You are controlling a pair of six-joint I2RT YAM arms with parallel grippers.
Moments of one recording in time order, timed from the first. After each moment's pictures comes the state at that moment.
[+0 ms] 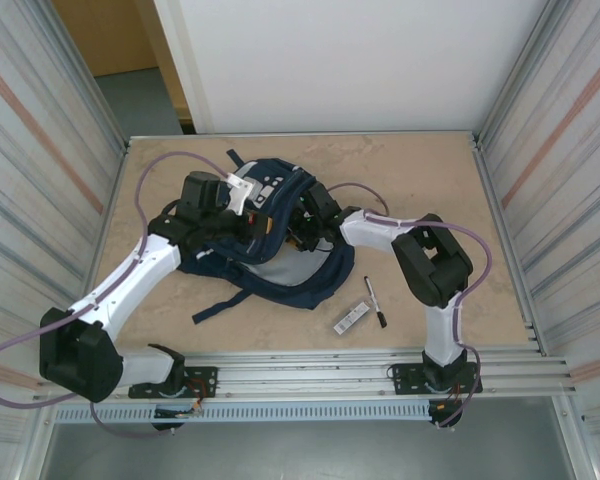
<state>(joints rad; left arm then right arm) -0.41 1.28 1.03 -0.42 0.55 -0.12 0.68 1.97 1.27 -0.11 -0.33 1.28</state>
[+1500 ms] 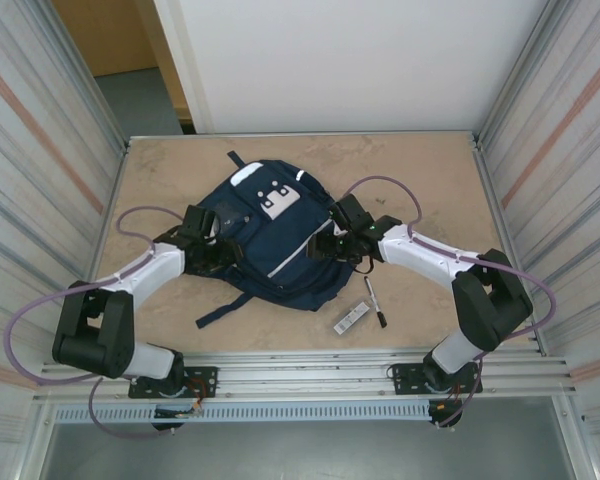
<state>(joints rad) -0.28 1.41 0.77 -0.45 0.14 -0.61 0.66 1.58 1.04 -0.48 -0.13 0.67</state>
